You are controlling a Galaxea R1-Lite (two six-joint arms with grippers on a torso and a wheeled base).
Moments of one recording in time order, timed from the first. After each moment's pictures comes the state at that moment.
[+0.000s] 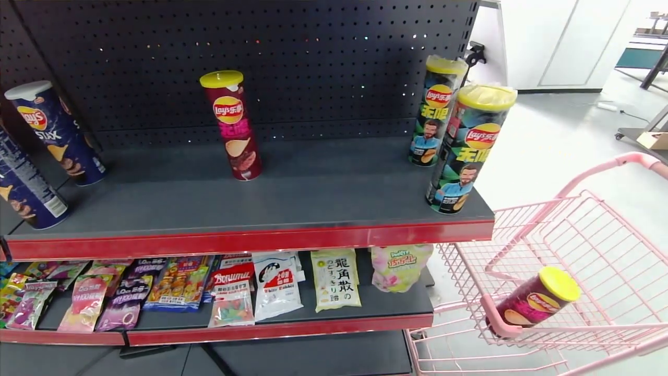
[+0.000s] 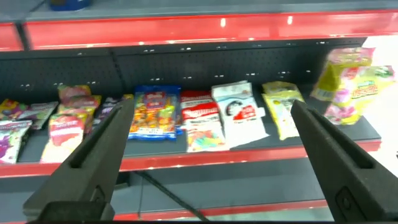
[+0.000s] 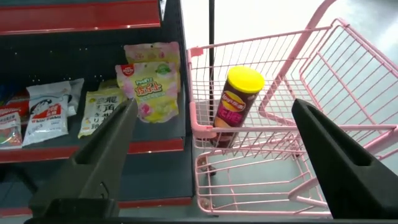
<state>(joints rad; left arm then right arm) 0.00 0.00 0.00 0.01 -0.03 0.01 0.00 0.00 0.00 0.00 -0.02 0.00</state>
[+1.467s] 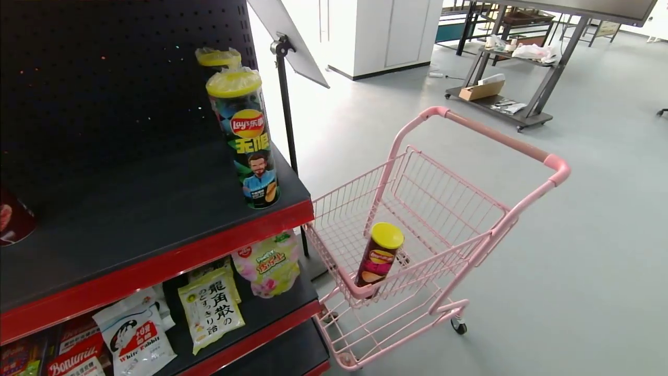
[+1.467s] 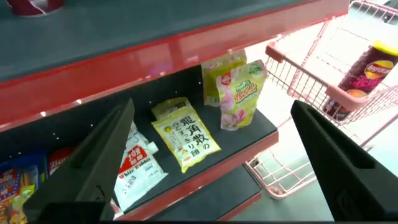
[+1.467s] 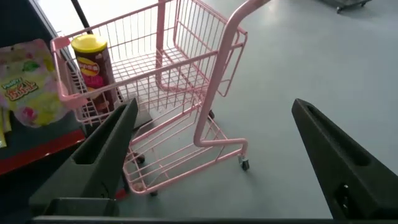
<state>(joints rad) 0.00 0.00 0.00 0.01 -0.03 0.00 0.00 0.00 0.00 0.00 -0.02 0.00</state>
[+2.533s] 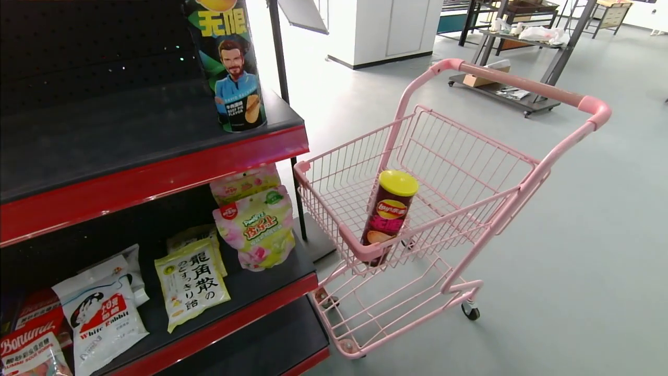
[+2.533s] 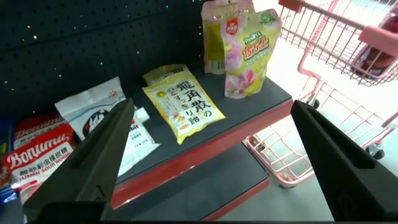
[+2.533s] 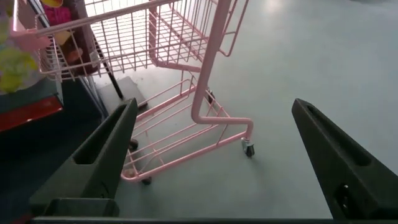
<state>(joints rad) 0.00 0.00 0.00 0.01 -0.03 0.00 0.00 0.00 0.00 0.00 -0.02 0.00</state>
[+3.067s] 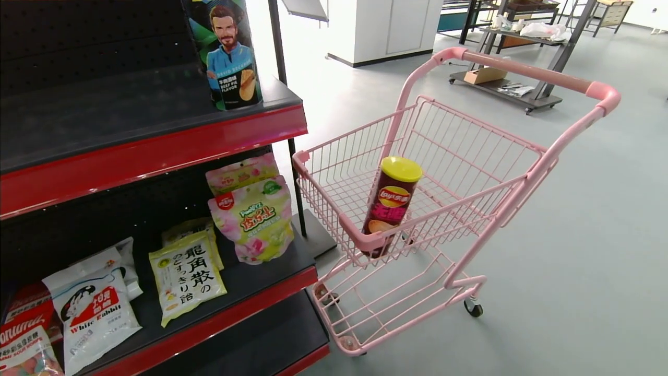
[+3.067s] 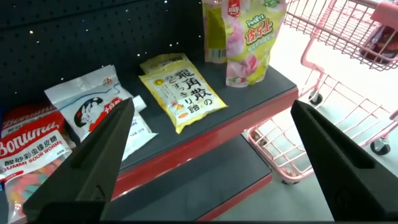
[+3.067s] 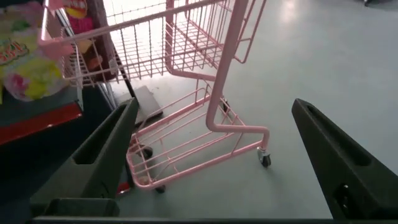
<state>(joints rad) 0.00 0.00 0.00 0.01 -0.03 0.01 0.02 0.04 -0.09 0.00 0.04 0.06</state>
